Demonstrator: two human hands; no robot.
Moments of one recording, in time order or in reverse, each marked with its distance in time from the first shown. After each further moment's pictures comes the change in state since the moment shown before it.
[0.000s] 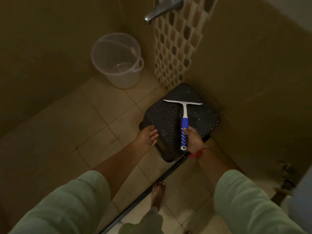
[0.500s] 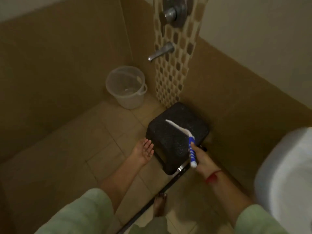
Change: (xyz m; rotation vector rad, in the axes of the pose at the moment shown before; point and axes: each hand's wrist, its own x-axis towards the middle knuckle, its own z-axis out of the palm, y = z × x) left_hand -0.126 -0.023 -0.027 -0.261 -0.070 0.050; right_hand -0.164 -0.022 -0.036 0.123 -0.003 0.027
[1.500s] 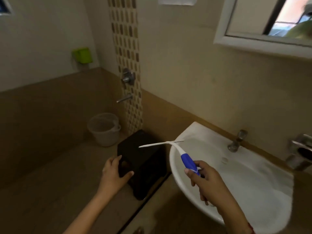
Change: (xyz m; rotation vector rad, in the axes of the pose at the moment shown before) left_hand -0.292 -0.233 -0.051 1.331 0.165 1.141; right_hand -0.424 0.046 -0.271 -0.698 -0.001 -0.766
